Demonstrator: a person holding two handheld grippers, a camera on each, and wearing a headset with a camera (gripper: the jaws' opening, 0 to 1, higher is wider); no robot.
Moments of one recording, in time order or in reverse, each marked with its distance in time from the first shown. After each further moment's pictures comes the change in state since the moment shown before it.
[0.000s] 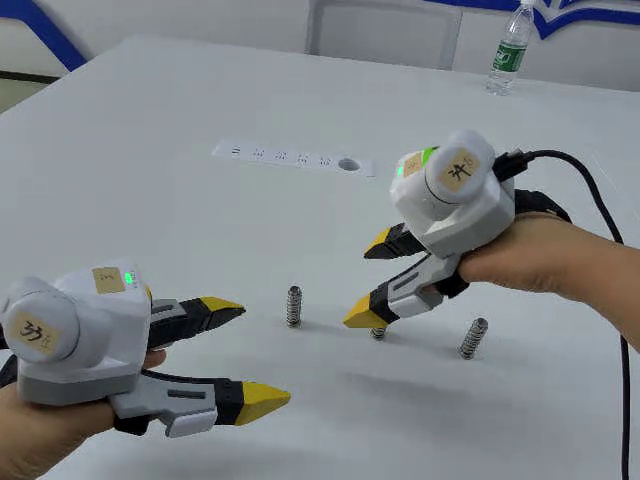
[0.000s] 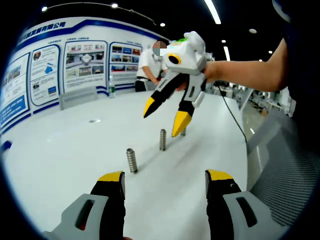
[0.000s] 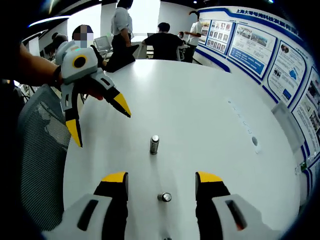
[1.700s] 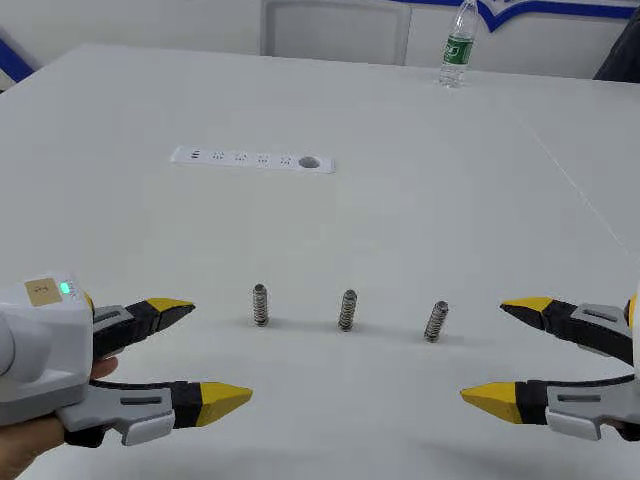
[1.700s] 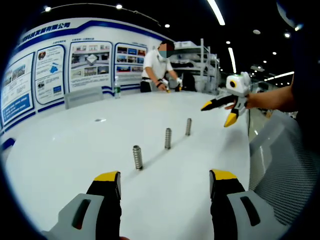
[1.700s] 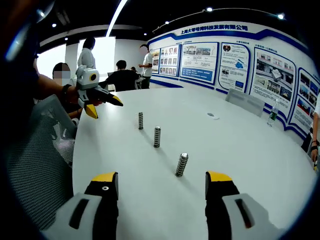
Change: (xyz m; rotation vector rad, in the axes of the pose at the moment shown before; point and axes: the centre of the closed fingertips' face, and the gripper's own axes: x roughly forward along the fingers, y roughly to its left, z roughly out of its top) left arm -0.009 0.008 -0.005 -0.017 -0.010 0.045; right arm -0.102 0.038 -0.122 0.290 -0.330 -0.291
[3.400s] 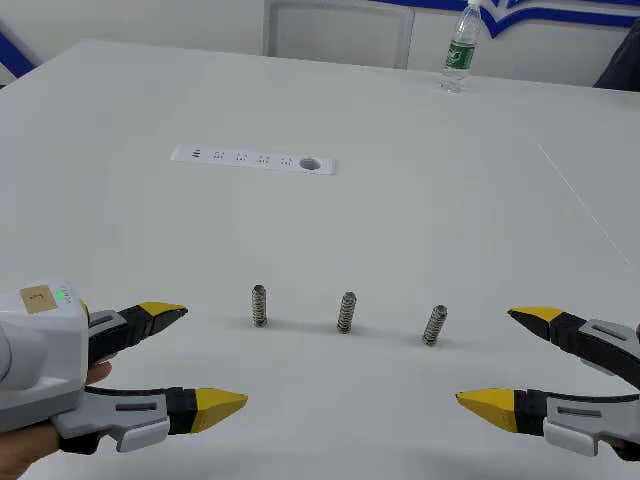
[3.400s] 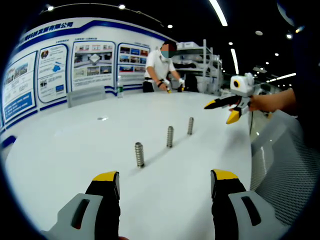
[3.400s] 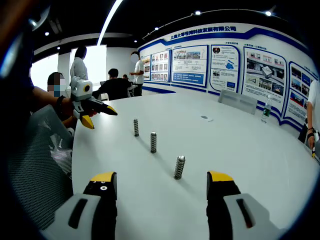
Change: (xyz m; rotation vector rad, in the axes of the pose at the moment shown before) left arm -0.001 0.001 -0.005 -0.011 -0.008 0.016; right arm -0.005 -0.001 0.009 0.061 -0.053 -0.053
